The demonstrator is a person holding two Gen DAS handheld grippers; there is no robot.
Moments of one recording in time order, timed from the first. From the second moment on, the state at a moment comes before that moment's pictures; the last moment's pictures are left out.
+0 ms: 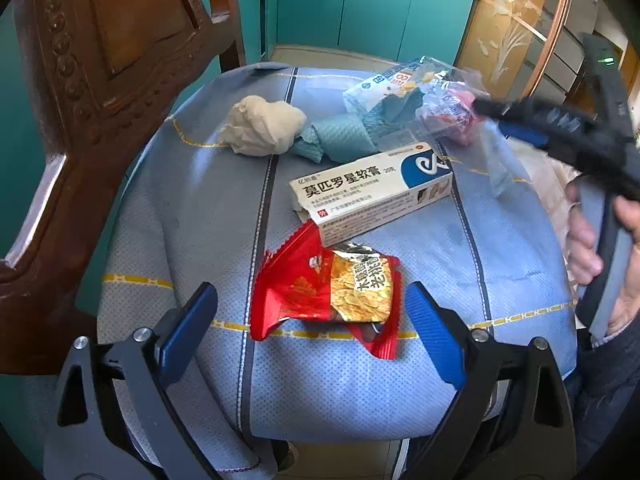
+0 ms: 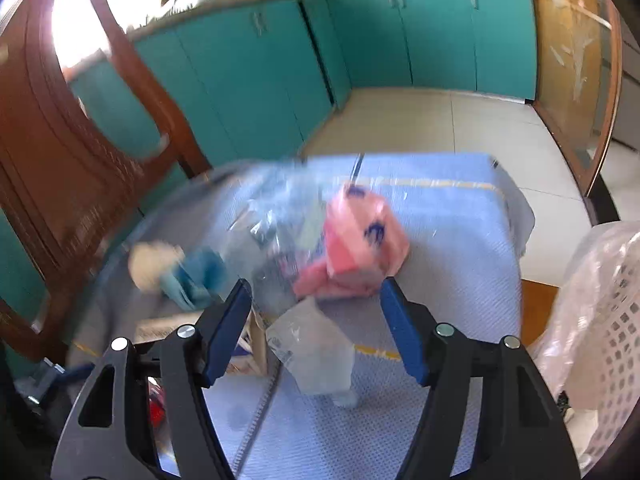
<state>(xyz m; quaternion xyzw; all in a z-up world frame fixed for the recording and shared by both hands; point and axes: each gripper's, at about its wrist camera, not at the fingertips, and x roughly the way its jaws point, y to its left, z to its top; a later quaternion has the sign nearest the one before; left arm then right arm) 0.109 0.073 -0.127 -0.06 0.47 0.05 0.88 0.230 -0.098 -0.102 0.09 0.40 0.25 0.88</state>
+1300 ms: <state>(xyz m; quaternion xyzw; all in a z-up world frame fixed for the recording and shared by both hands) 0.127 0.067 -0.151 -0.04 0.48 0.05 0.87 0.176 -0.143 -0.028 0.04 0.24 0.17 0.95</state>
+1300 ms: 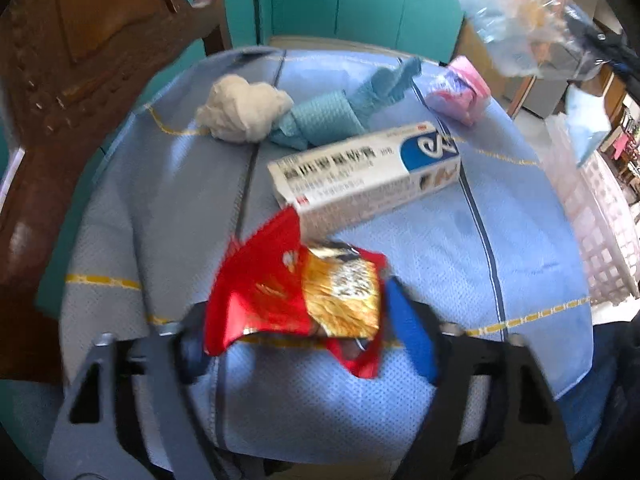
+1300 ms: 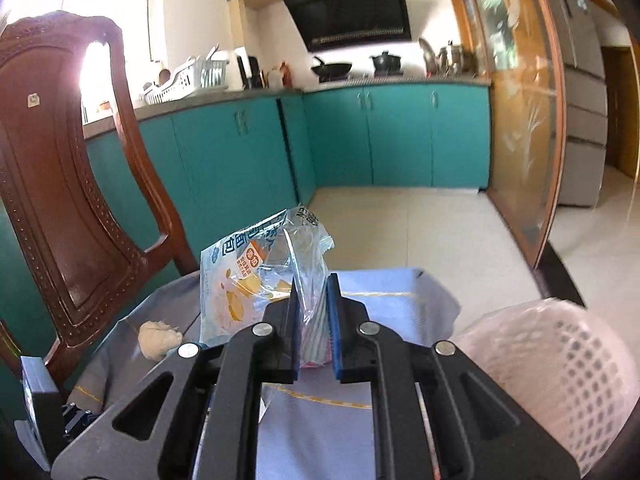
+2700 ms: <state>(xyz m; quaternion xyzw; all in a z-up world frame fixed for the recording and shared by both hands) 0.086 0.056 -0.080 -0.03 0.36 0.02 0.93 0.148 -0.158 -0.035 0.02 0.24 0.15 0.96</state>
